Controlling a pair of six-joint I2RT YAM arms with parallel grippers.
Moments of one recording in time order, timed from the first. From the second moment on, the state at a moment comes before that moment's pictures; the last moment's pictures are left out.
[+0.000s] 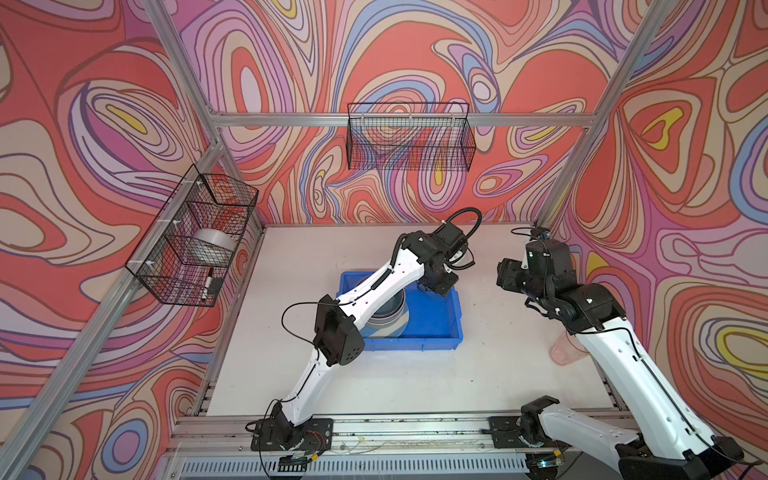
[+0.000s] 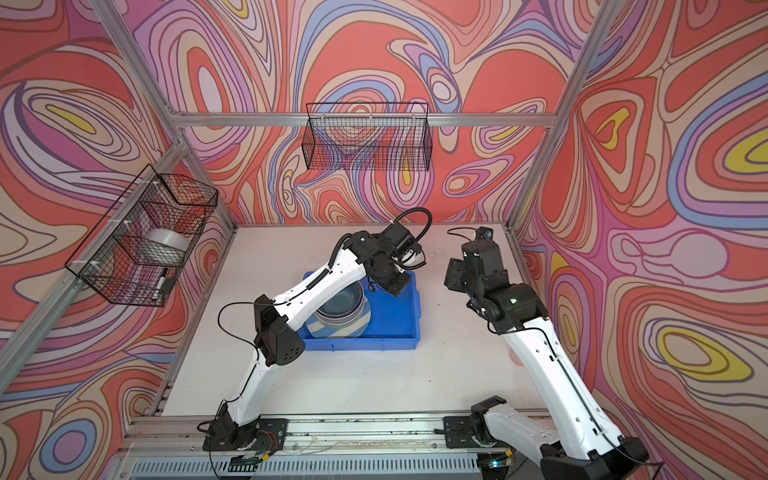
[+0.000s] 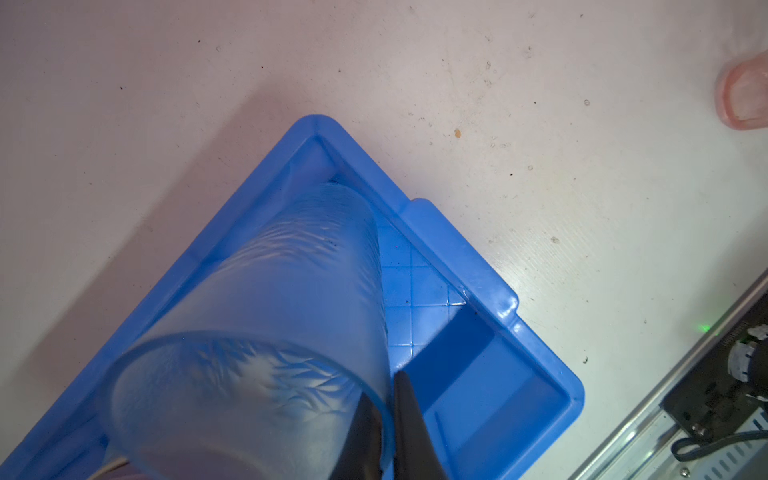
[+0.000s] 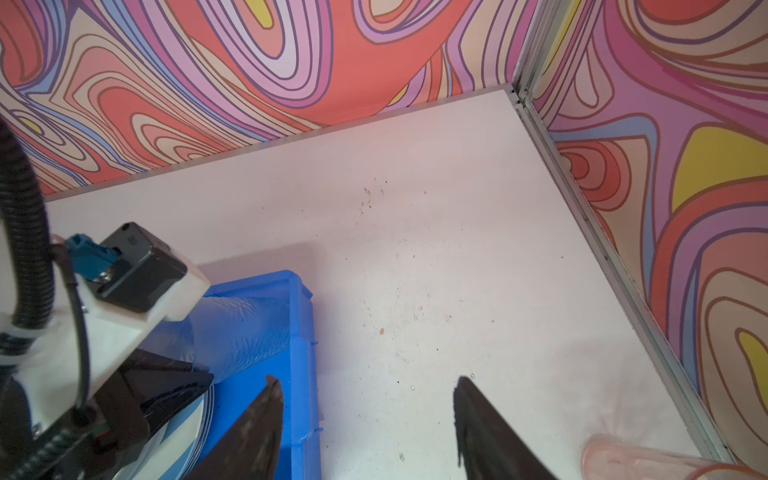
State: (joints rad) left arm -0.86 2.28 2.43 -1.29 0.01 -0.09; right arm 0.32 1.07 1.27 -0.88 0.30 0.42
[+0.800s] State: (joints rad) left arm -0.88 2.35 2.43 -1.21 -0.02 -0.03; right arm 0.32 1.05 1.25 -0.88 0.32 0.43
